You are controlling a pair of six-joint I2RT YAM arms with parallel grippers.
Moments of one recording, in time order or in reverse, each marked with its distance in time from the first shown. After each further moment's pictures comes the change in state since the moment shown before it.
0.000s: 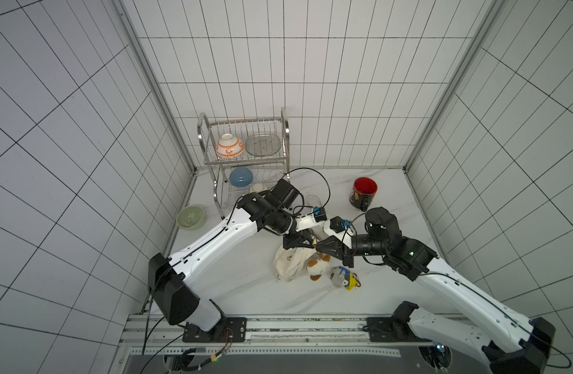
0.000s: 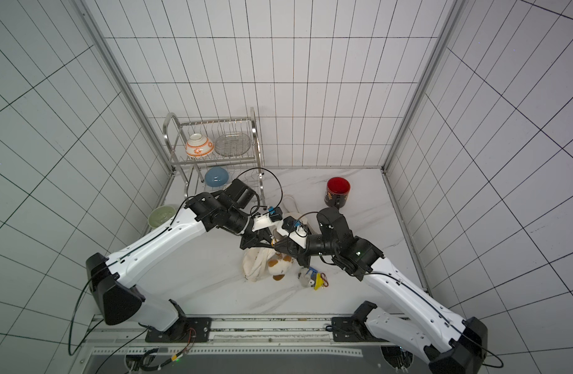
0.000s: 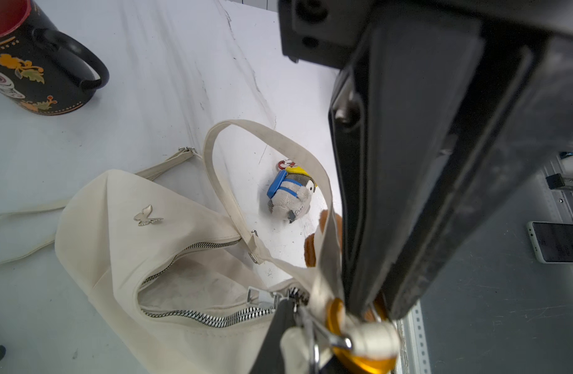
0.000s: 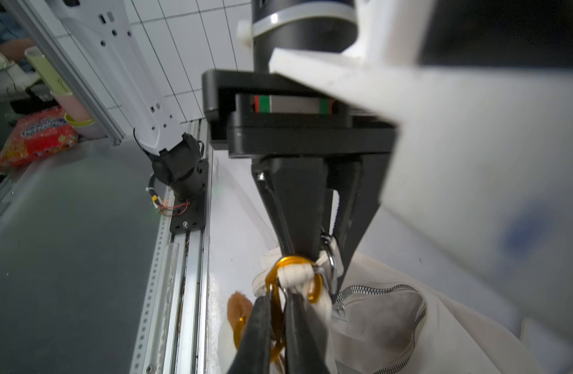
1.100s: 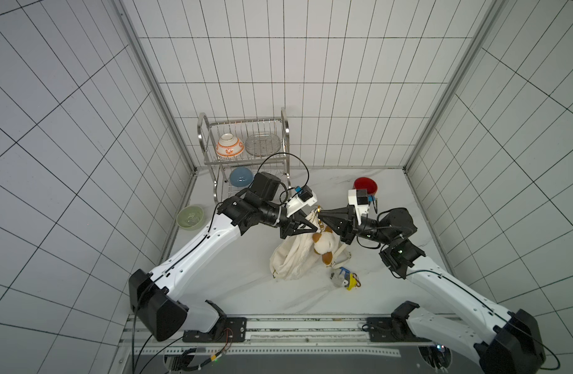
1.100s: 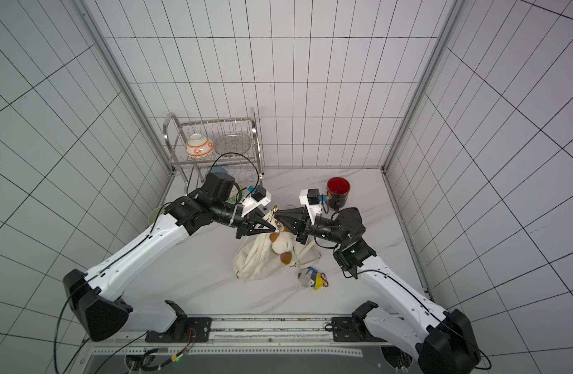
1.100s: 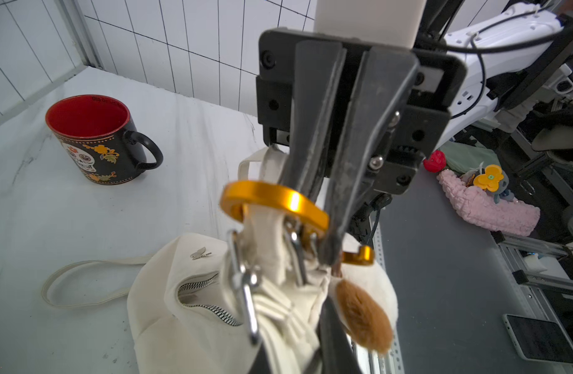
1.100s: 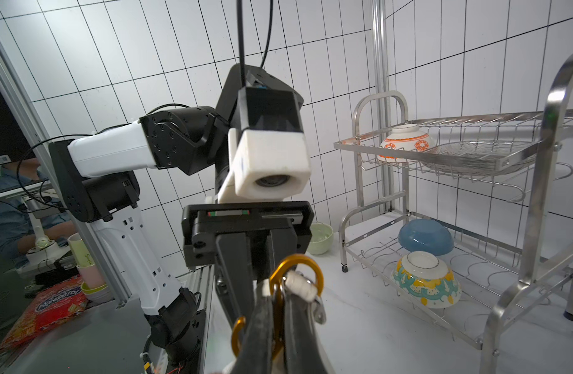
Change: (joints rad) left arm 0.107 -0.108 -0.091 0.314 0.186 -0.214; right arm -0.124 0.058 -0.152 0.848 -0.096 0.556
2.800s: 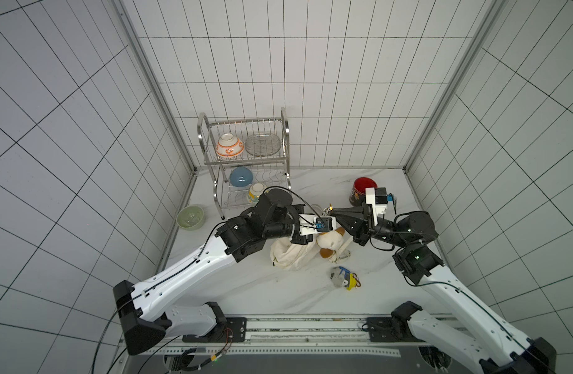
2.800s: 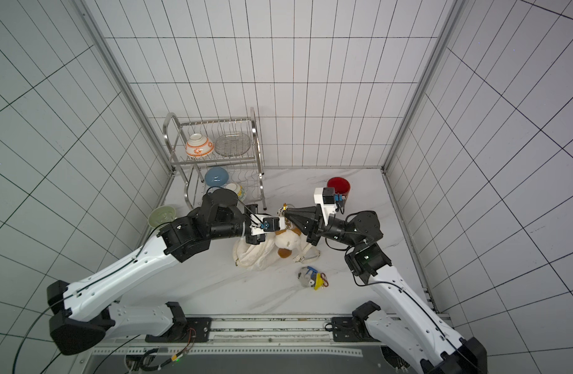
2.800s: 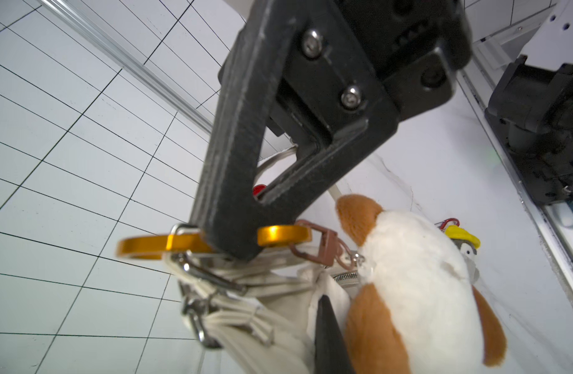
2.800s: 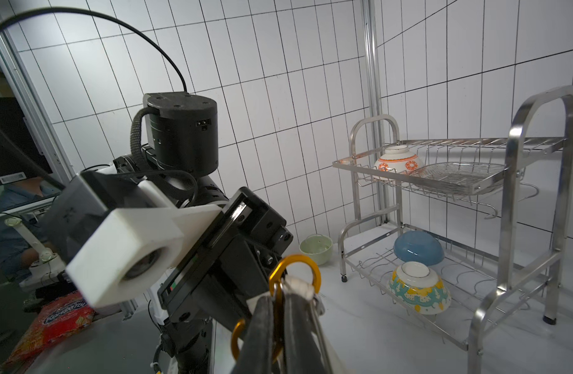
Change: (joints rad) left arm -0.265 -0.166 -0.113 0.269 -0.600 0.421; right arm -0.070 -0.155 0.047 -0.177 -0.030 -0.015
